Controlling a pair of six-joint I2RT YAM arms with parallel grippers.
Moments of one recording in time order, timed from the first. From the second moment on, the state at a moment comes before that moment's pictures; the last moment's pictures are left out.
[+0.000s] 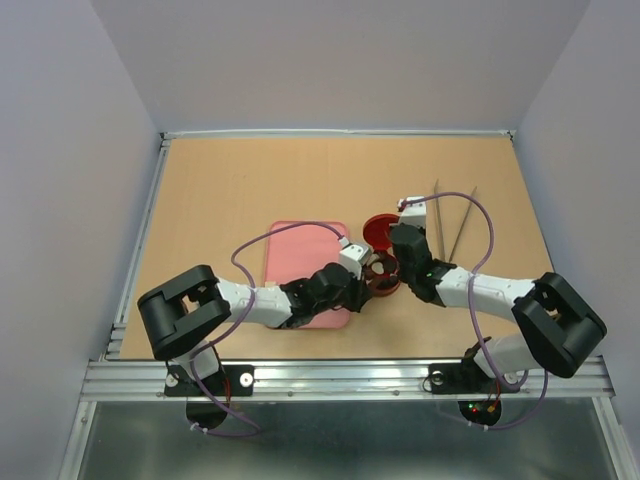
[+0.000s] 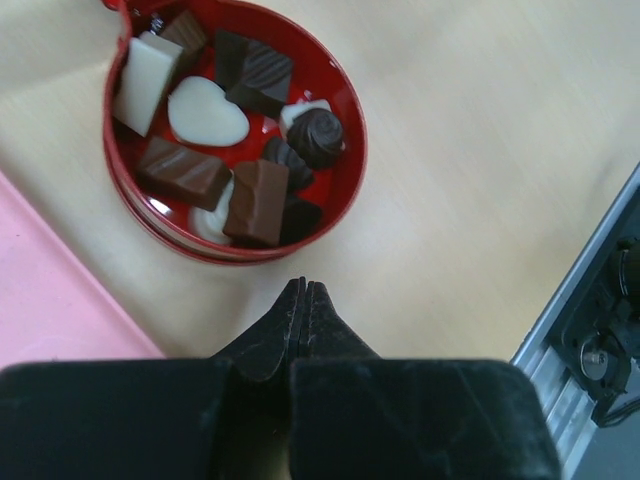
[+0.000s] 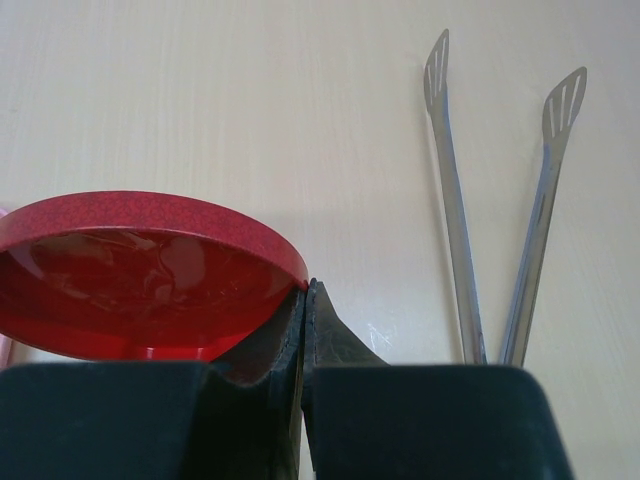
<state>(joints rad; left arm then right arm) -1.11 1.59 0.63 0.50 -0.10 -0.55 0.70 1.38 0.56 0.40 0.81 0.16</state>
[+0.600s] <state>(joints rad) -1.12 1.71 0.72 0.47 -0.08 -0.54 0.70 1.38 0.59 0.39 0.78 0.16</state>
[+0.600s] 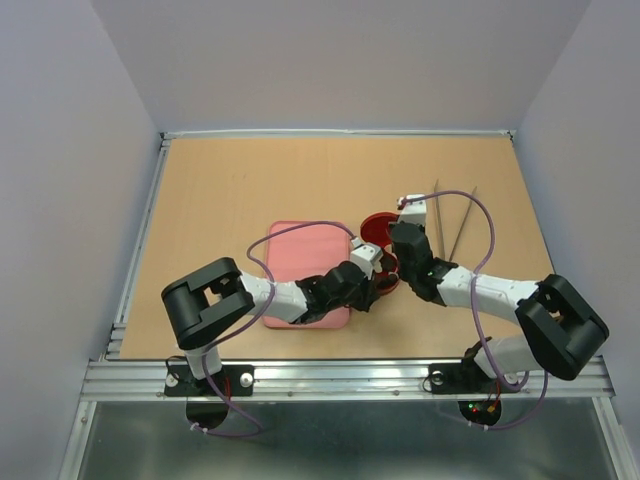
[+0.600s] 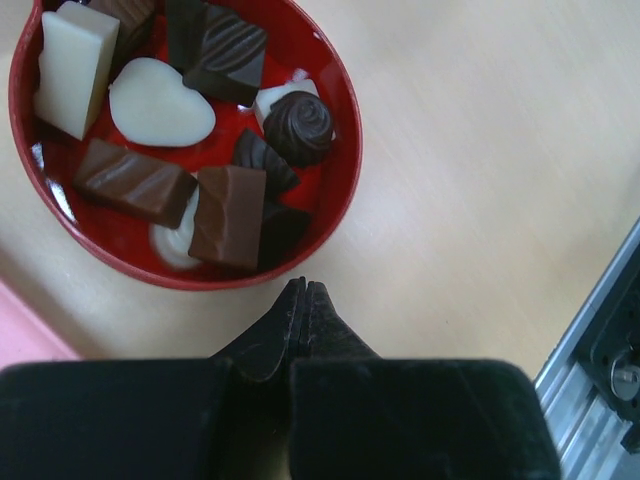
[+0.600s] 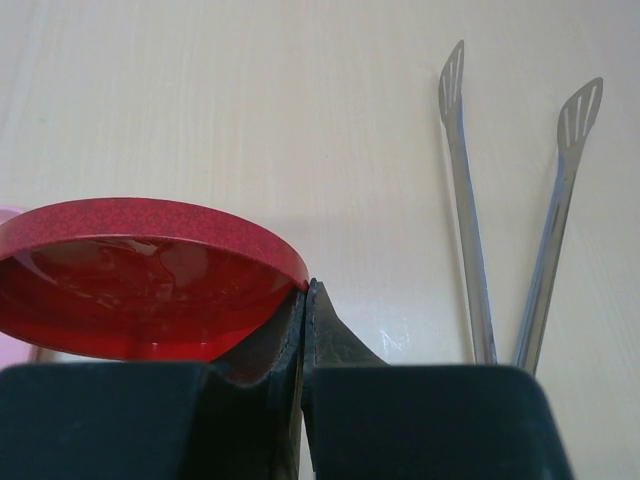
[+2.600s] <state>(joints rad) -1.00 1.81 0.77 0.53 -0.16 -0.53 0.80 1.35 0.50 0.33 0.70 0.18</state>
